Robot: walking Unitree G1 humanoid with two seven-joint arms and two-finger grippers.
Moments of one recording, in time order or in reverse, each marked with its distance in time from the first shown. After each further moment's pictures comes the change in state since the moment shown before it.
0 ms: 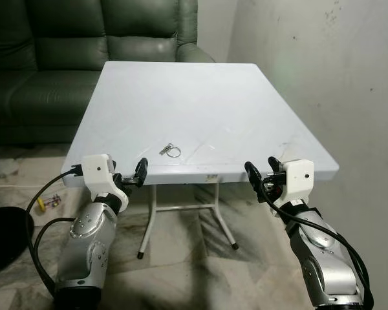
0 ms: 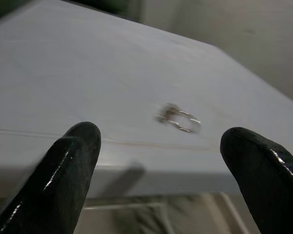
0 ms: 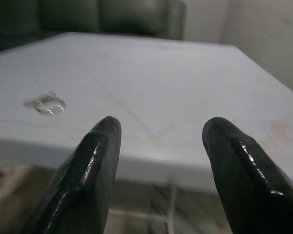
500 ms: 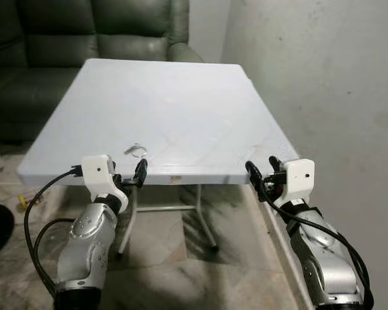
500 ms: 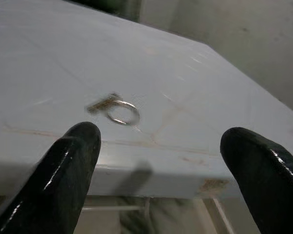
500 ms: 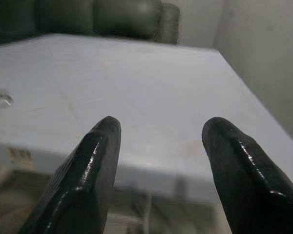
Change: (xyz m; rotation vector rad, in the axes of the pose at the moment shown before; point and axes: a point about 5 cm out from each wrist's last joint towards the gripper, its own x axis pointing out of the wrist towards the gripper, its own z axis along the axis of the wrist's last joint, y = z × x) left arm -0.001 0.004 0.000 0.001 -0.006 0.021; right arm 0.002 0.001 0.003 -0.010 -0.017 0.005
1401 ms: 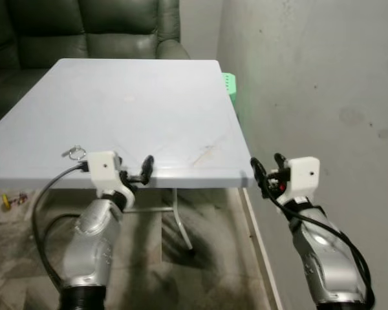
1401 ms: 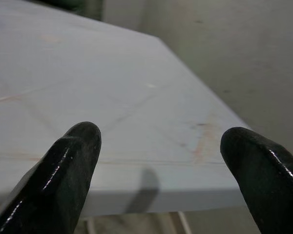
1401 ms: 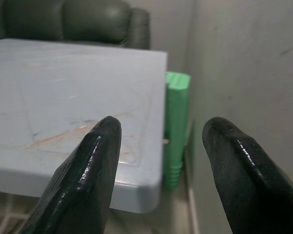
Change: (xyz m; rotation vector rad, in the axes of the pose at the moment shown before) left arm 0.003 -0.015 -0.001 0.004 -0.002 -0.065; right arm 0.001 -0.007 0.003 -0.008 -0.020 -0.046
